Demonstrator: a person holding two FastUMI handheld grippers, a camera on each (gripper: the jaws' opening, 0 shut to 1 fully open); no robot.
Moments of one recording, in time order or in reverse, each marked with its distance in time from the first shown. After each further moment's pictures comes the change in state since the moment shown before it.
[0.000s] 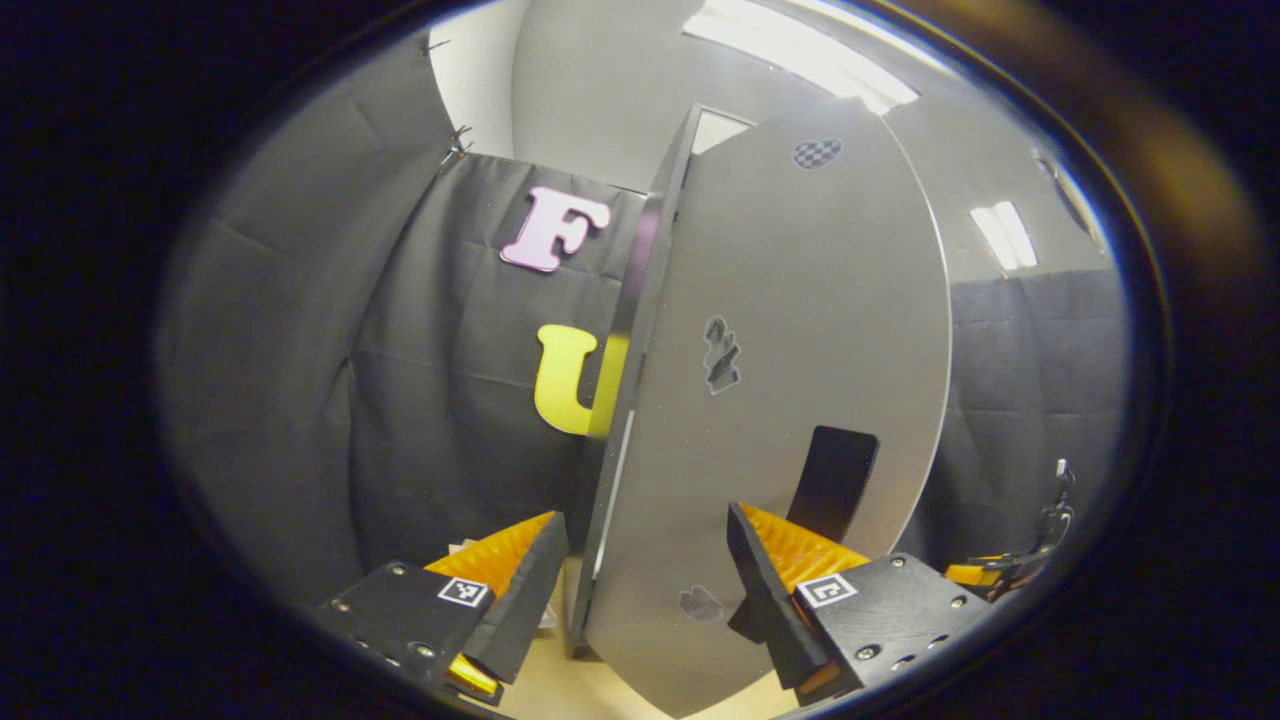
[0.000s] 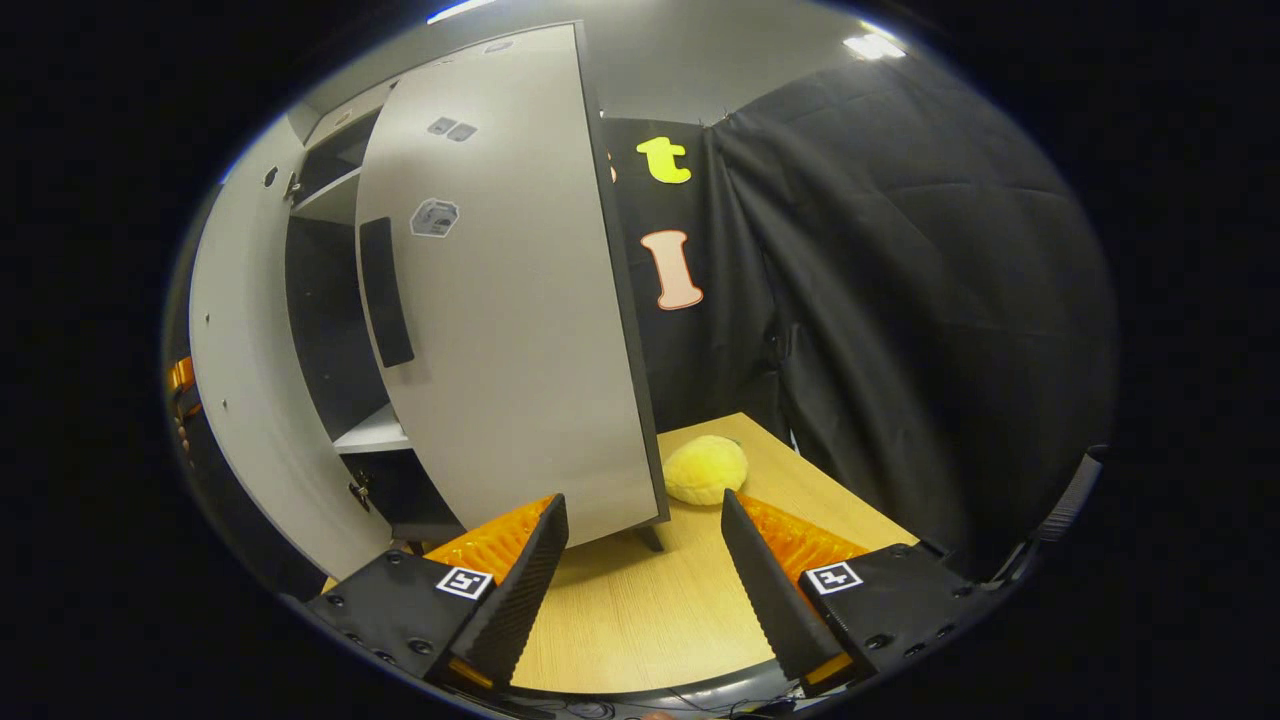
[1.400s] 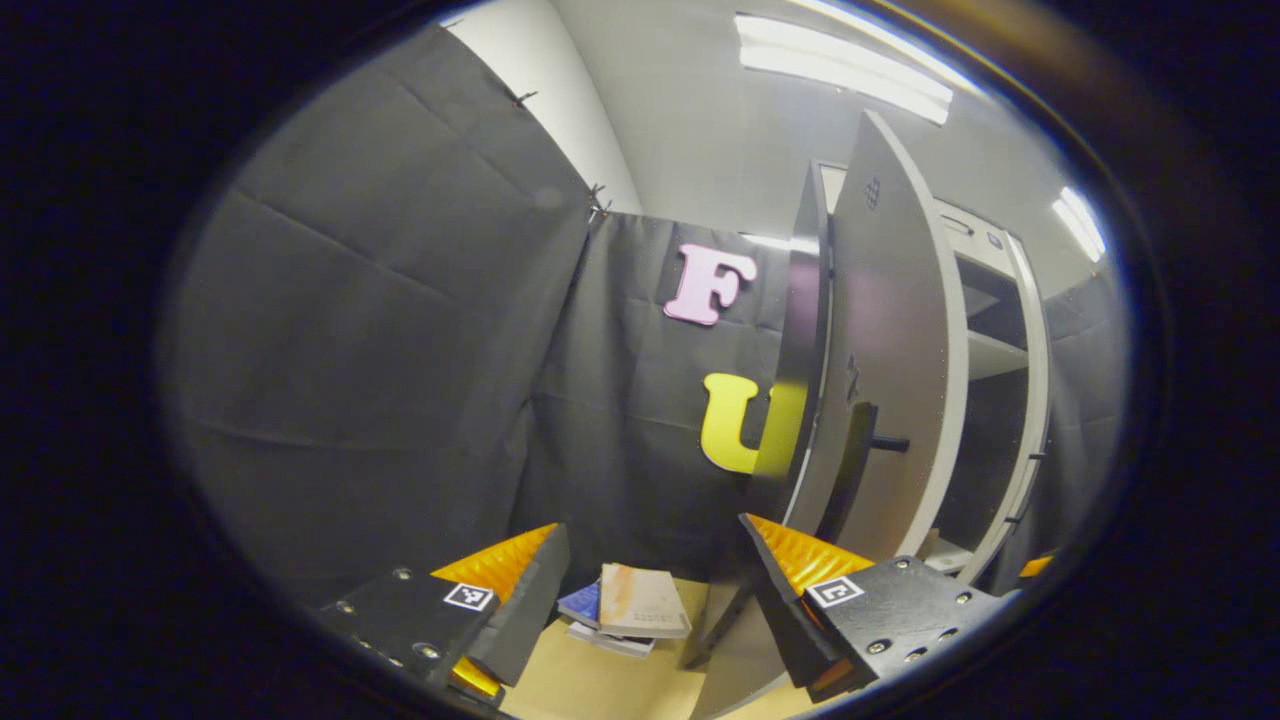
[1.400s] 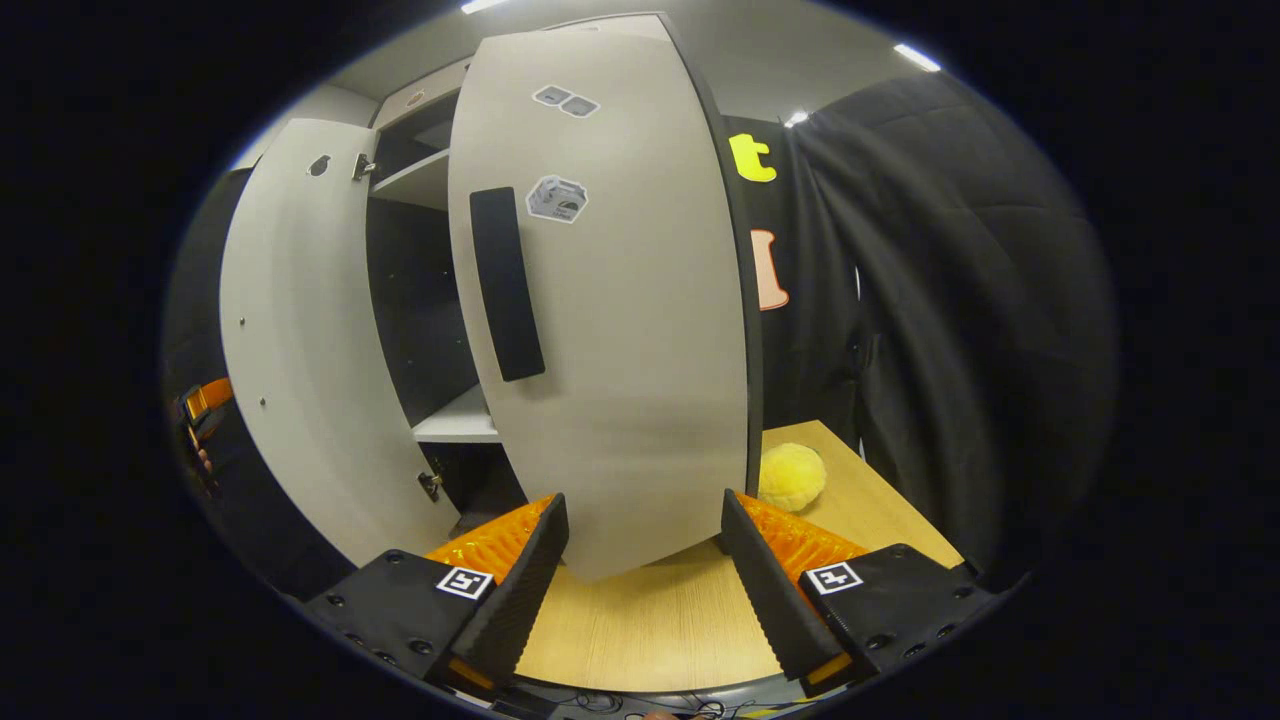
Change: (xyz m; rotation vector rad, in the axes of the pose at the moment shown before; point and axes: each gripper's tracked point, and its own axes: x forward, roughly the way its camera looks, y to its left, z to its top) left arm -0.065 0.089 0.011 0.007 -0.157 0.413; right arm -0.003 0.073 0.004 -0.088 0.036 0.181
